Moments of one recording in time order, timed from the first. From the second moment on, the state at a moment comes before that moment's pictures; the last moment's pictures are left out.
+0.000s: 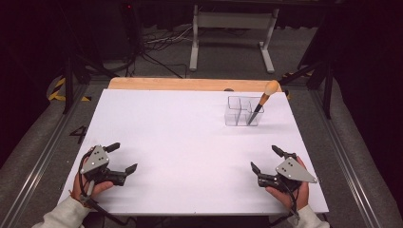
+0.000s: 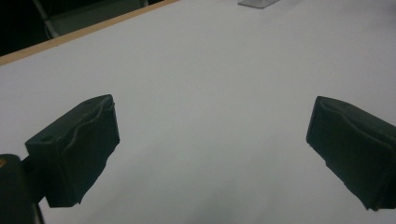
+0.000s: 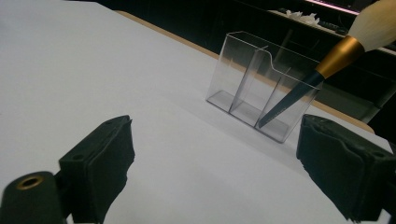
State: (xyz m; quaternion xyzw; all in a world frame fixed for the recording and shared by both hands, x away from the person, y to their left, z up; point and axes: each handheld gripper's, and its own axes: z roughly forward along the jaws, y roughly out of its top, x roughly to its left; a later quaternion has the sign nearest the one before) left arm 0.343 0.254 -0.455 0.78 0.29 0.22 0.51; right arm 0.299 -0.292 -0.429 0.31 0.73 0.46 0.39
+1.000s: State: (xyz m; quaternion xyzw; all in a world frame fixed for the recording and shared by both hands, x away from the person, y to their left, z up) left arm 0.341 0.254 -0.453 0.78 0.29 0.21 0.51; right arm 0.298 -0.291 -0.429 0.31 0.74 0.46 0.38
